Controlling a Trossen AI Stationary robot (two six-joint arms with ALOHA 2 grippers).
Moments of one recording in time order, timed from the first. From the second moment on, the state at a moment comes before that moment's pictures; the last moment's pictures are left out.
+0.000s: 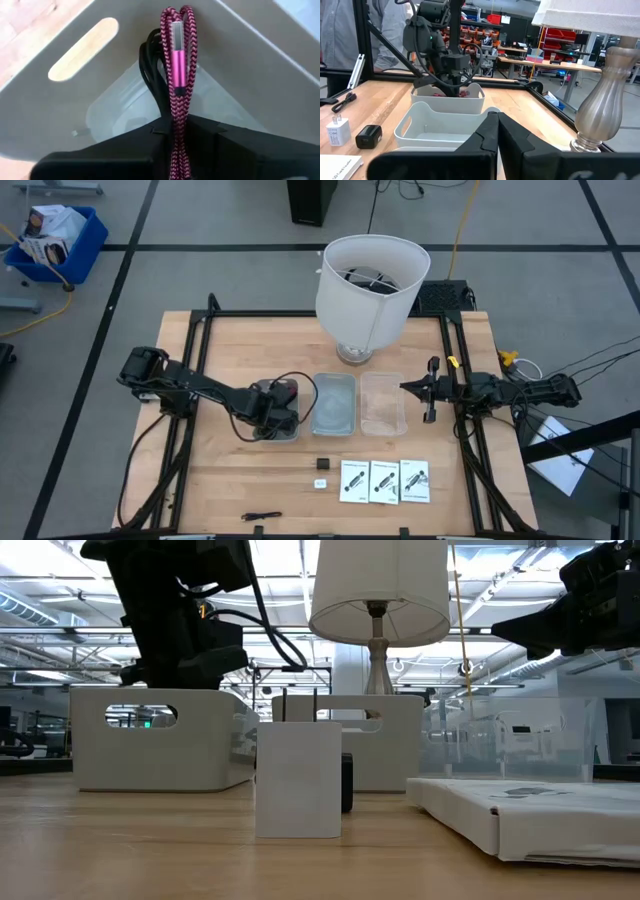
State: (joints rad) left arm -0.22 1.67 1.01 -0.73 -0.43 -1.02; right arm 0.09 0.06 0.01 0.07 0.23 -0.12
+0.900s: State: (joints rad) left arm -0.25 1.57 1.02 -0.79 -0.47 -0.99; right arm 0.09 0.06 0.02 0.07 0.23 -0.12
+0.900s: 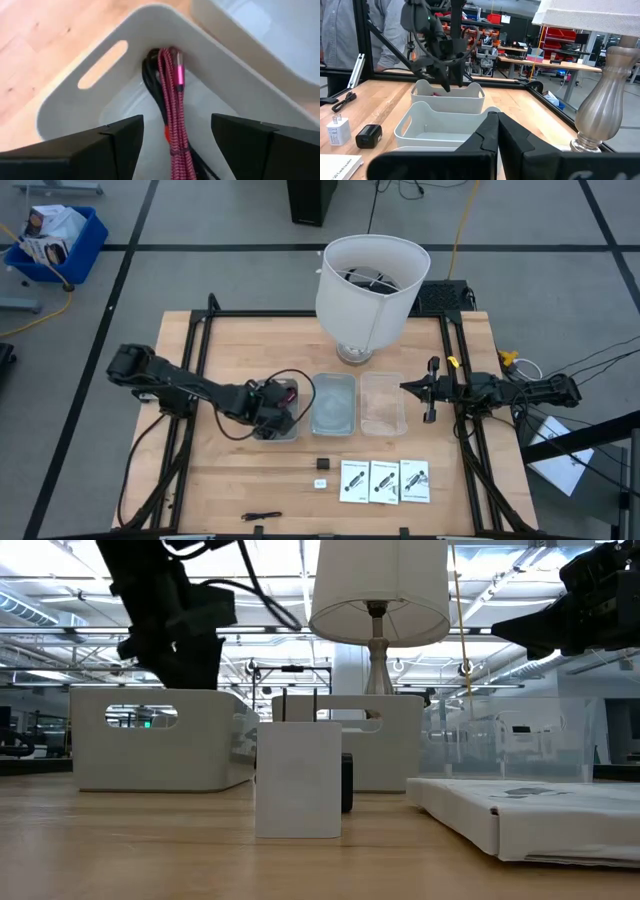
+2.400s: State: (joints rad) left arm -0.82 1.83 1.10 -0.27 -0.08 -1.02; right arm 0.09 0.06 0.01 0.08 0.23 -0.12
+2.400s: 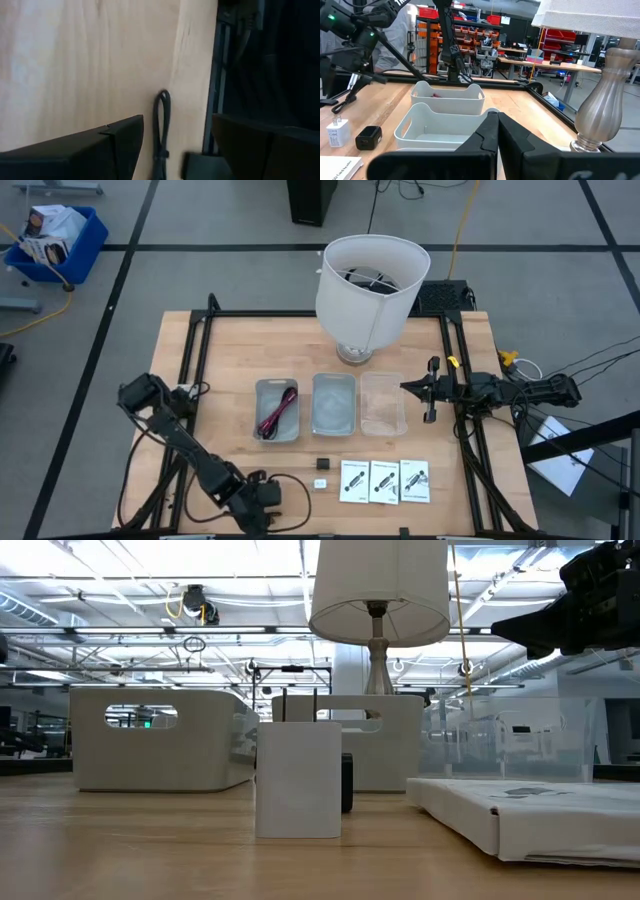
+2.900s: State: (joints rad) left arm -0.86 1.85 1.10 -0.37 -0.10 -1.04; right arm 0.09 0.06 0.01 0.08 0.23 -0.12
